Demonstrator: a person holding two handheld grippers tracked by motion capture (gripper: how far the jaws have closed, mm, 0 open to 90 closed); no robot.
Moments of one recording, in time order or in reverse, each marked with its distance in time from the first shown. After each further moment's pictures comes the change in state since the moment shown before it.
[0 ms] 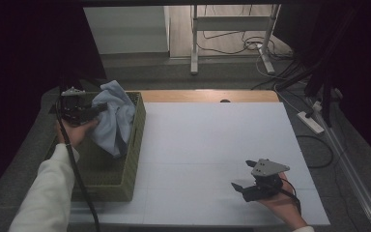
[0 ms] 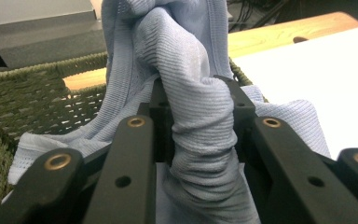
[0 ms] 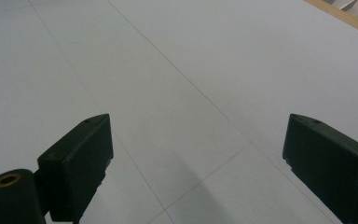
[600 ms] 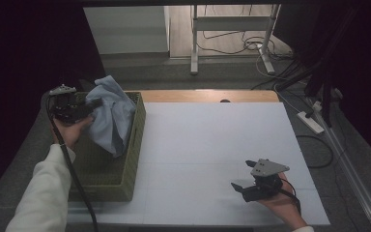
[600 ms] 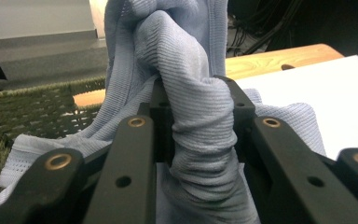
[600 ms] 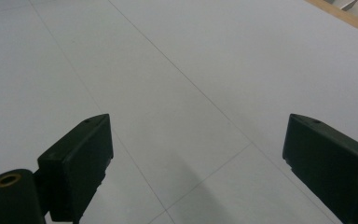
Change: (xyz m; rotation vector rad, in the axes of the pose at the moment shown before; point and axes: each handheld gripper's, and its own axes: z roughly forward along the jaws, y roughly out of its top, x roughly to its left) left arm 0.002 0.005 -0.021 -0.096 -0.014 -0.043; right arm 0.001 0.000 0.000 0.001 0.001 -0.001
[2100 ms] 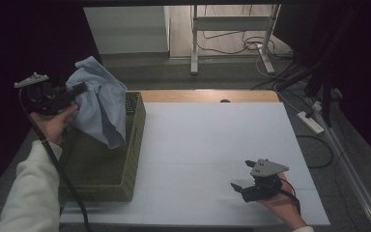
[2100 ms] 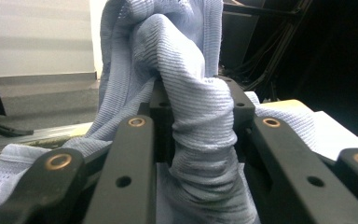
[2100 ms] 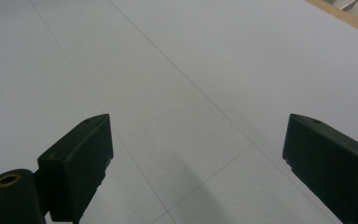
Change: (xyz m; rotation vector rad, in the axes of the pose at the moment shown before) left arm 0.001 0.028 -0.052 -0.183 -0.026 -0.050; right arm 0.001 0.001 0.000 -0.001 0.002 -0.001
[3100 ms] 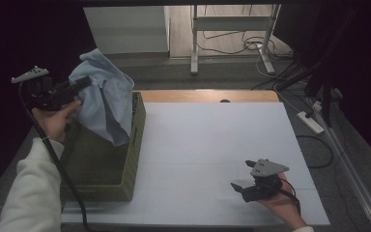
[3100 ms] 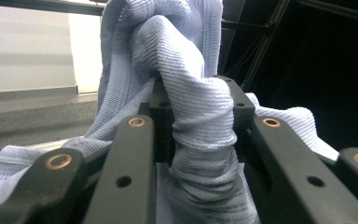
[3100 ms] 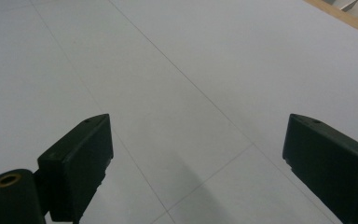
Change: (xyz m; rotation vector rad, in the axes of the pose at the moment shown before) left arm -0.023 0.017 -0.005 -0.050 -0.073 0.013; right arm 0.000 0.000 0.000 0.000 0.000 -0.001
